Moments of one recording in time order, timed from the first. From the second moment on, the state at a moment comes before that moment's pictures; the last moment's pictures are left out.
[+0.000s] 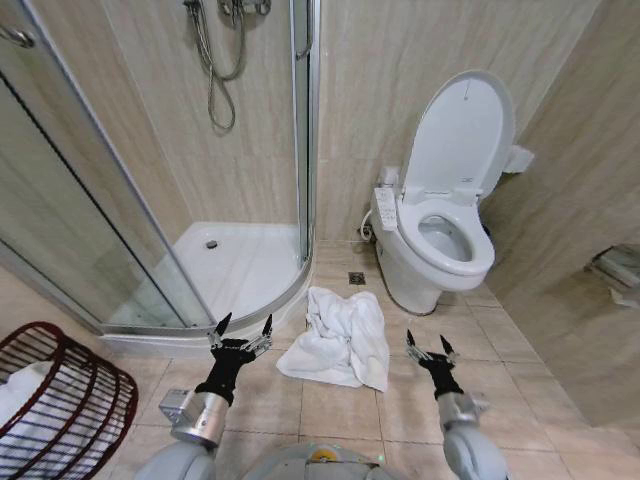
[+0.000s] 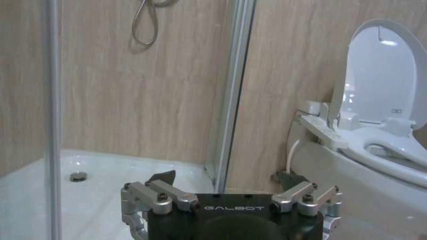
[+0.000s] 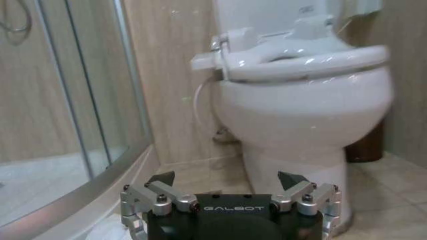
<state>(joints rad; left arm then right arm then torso) 1.91 -1.61 -0.57 -2.50 -0.12 0.18 0.14 -1.51 1.23 0.54 1.79 0.47 0.12 0.03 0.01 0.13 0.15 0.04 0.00</state>
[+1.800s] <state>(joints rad) 1.91 -1.61 -0.57 -2.50 -0.12 0.18 0.14 -0.90 1.27 0.25 0.73 0.30 0.26 -0.42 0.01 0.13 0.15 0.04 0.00</state>
